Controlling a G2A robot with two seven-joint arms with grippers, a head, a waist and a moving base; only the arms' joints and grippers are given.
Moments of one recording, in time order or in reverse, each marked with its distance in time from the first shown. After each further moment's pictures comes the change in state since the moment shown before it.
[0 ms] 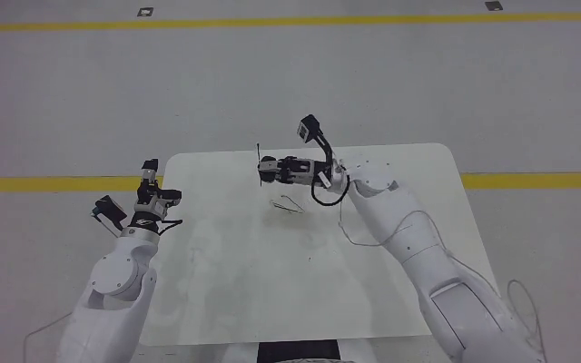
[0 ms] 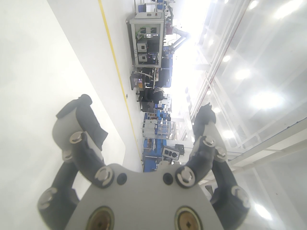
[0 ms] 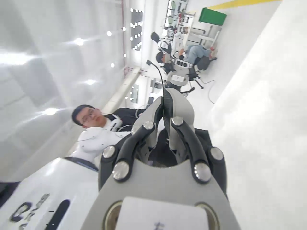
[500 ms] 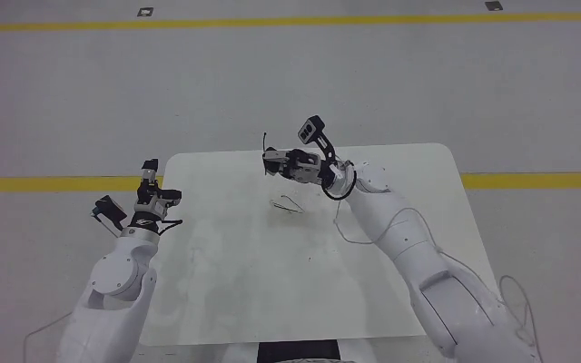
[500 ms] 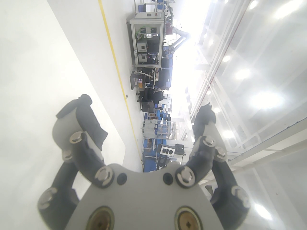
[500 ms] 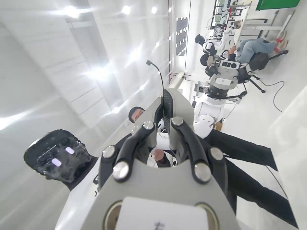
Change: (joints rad) left arm 0.000 0.000 0.000 0.000 0.000 0.000 0.000; right arm 0.036 -0.052 -0.008 0.174 0.305 0.003 0.129
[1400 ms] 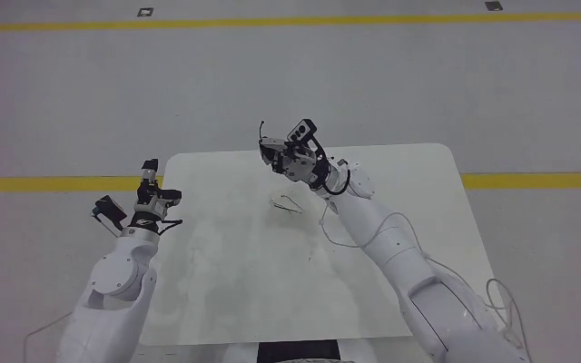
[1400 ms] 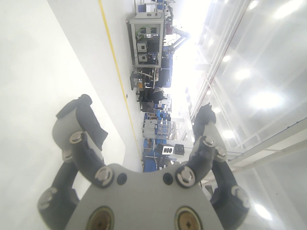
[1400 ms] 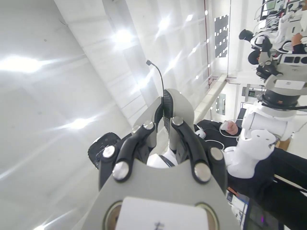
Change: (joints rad) left arm 0.000 0.000 0.000 0.000 0.000 0.000 0.000; right arm -0.033 -0.062 -0.023 0.005 0.305 0.123 -0.013
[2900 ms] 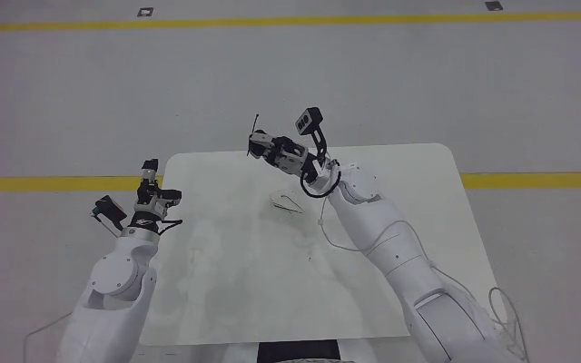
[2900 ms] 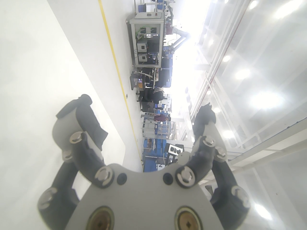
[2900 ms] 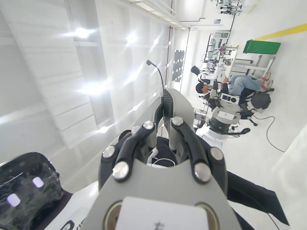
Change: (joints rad) left arm 0.000 0.000 0.000 0.000 0.000 0.000 0.000; right arm -0.076 0.036 0.051 -0.263 -0.491 -0.126 -0.377
